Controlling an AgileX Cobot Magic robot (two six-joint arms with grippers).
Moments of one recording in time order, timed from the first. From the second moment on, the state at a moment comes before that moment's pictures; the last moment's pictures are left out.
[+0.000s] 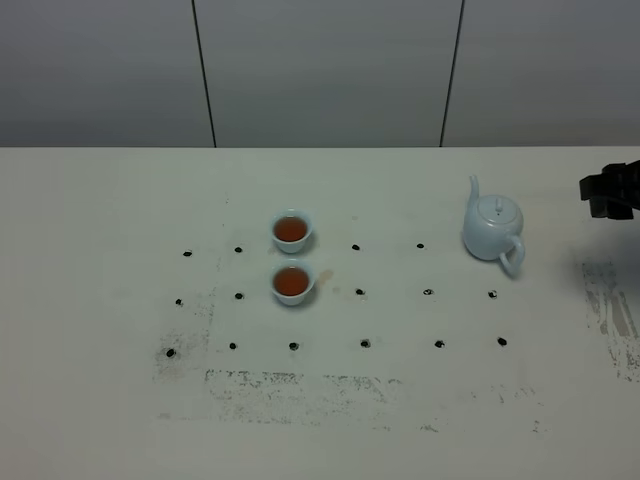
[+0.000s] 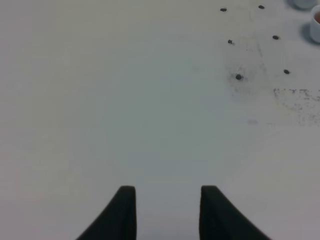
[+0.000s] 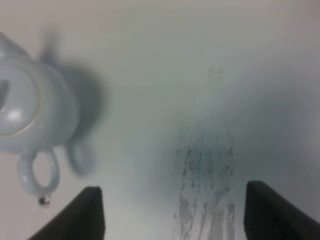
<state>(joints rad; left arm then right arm) -0.02 0.00 -0.46 -0.05 1.07 0.03 -0.09 1.75 -1.31 0.17 0.71 -0.21</state>
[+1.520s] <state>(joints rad) -0.02 0.00 -0.46 -0.05 1.07 0.03 -0.09 0.07 -0.54 0.11 1.09 -0.15</state>
